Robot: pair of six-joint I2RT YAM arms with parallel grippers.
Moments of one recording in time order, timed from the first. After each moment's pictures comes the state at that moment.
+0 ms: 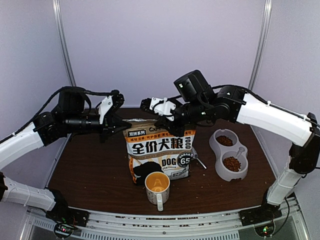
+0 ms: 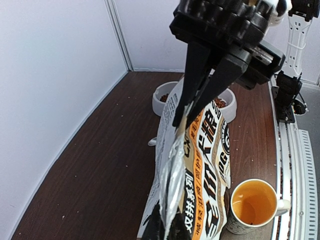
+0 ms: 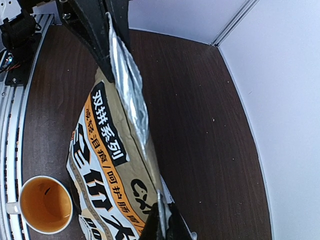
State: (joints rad) left arm -0.73 1.09 1.06 -0.34 0.40 0.33; right arm 1.01 1.67 1.71 -0.67 -0.02 -0.51
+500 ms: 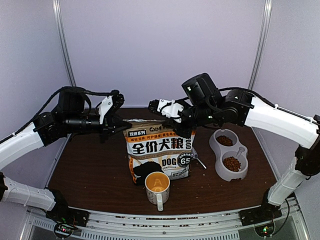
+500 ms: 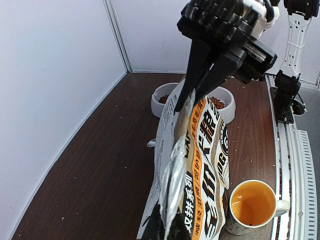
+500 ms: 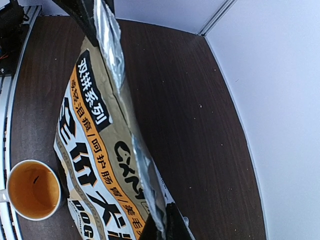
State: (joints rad) left arm -0.73 1.09 1.05 -0.34 0.40 0.33; right arm 1.00 1.59 1.61 -0.65 0.06 -0.53
